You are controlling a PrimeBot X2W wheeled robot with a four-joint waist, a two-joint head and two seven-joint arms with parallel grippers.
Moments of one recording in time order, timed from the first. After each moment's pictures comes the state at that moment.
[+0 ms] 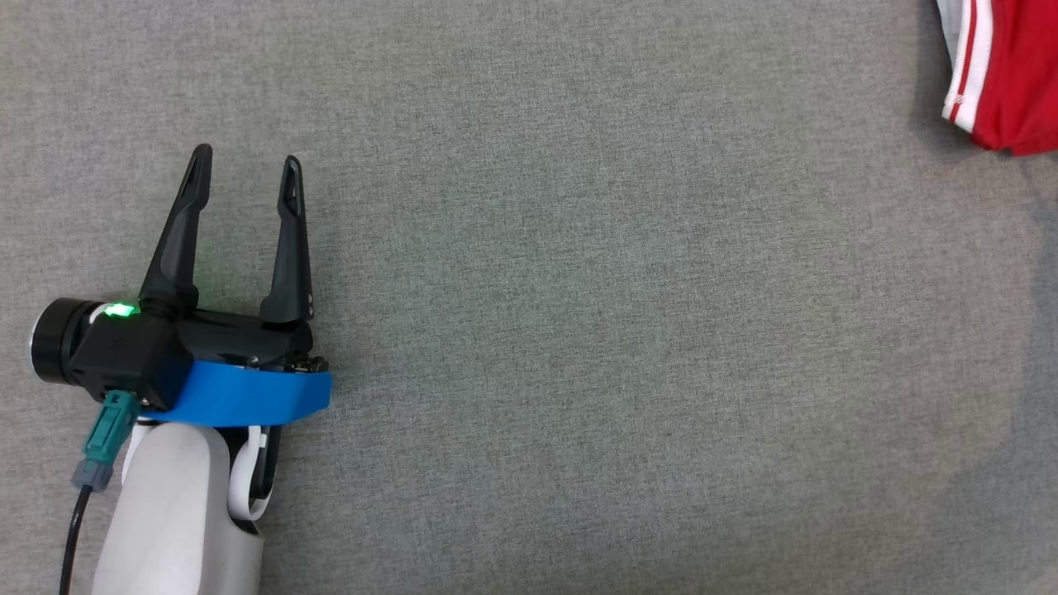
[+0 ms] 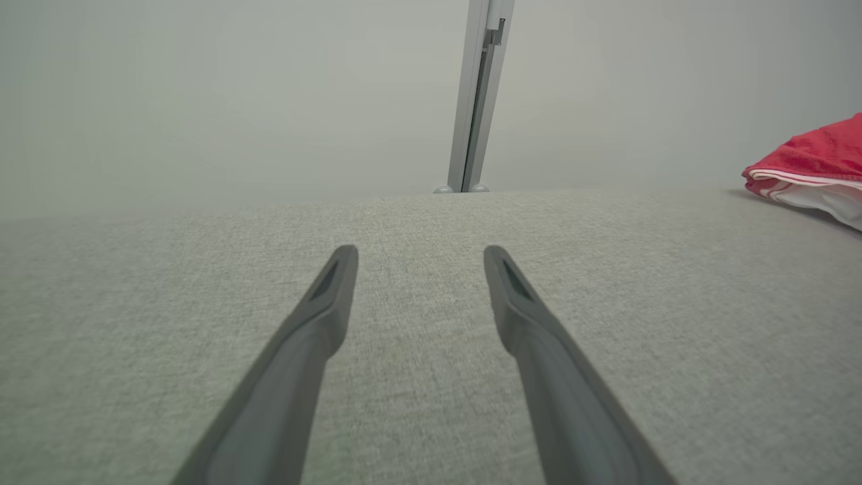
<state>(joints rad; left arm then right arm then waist) -0.35 0.13 -0.08 0.09 -0.12 -0.13 -0.26 -1.15 -0.77 0.29 0.83 0.19 0.13 0.11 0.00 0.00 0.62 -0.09</state>
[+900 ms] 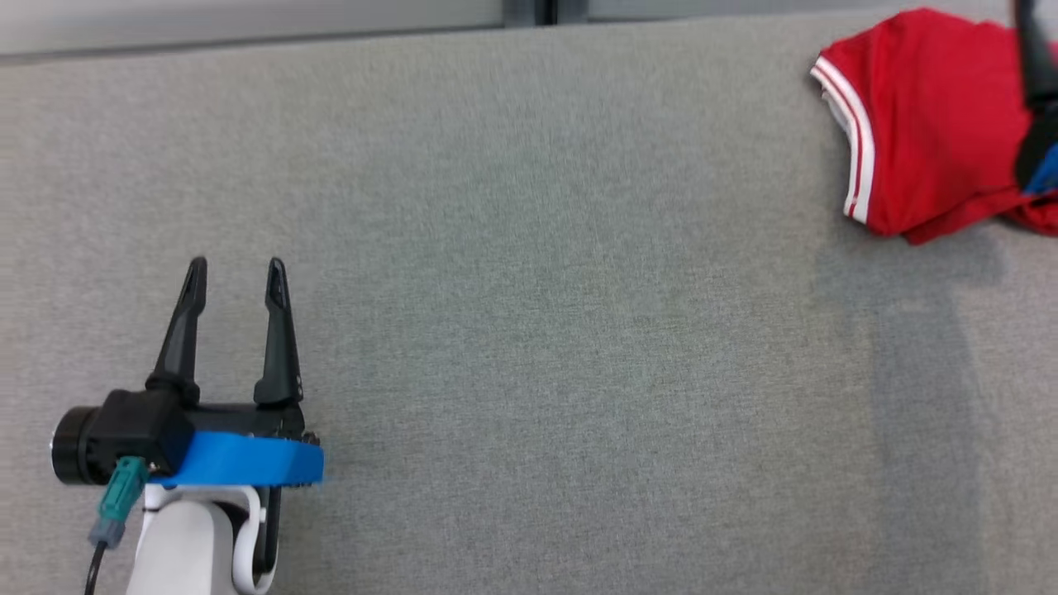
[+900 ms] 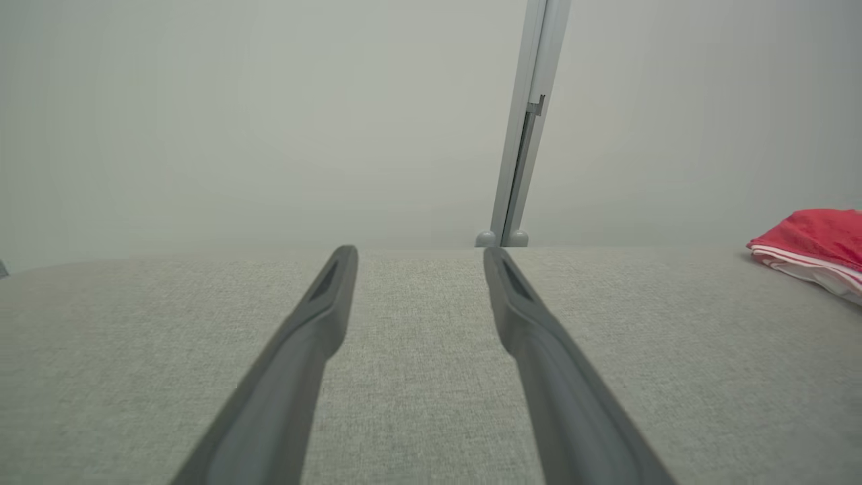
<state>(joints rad) -0.22 0.09 -0.01 0.15 -0.13 -0.12 -0.26 -1.02 -0.53 0.29 0.82 0.14 0.13 -0.21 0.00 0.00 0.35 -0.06</state>
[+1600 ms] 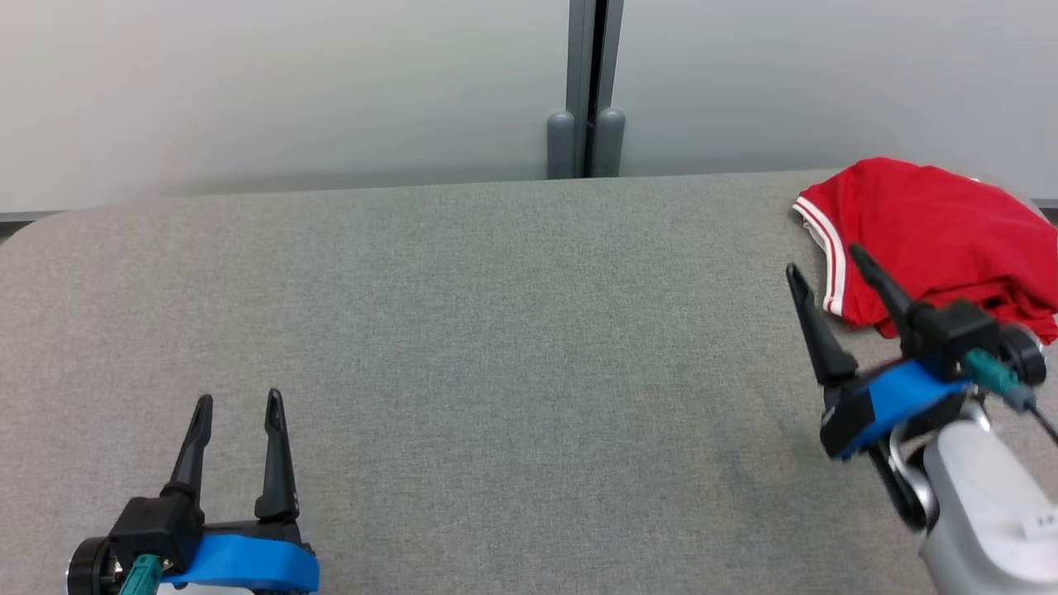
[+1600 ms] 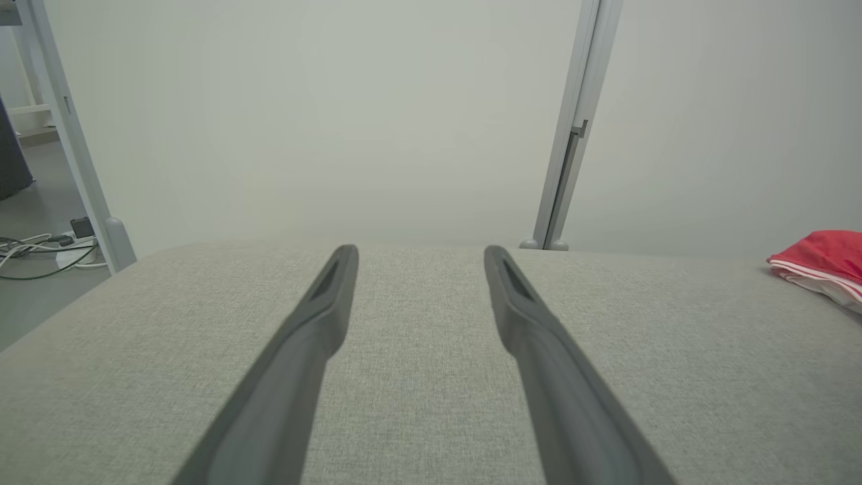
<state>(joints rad) -0.02 0.07 0.04 0.21 -0.13 -0.11 -0.26 -0.47 -0.30 0.24 0.51 0.21 0.13 -0.26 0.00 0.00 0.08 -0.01</state>
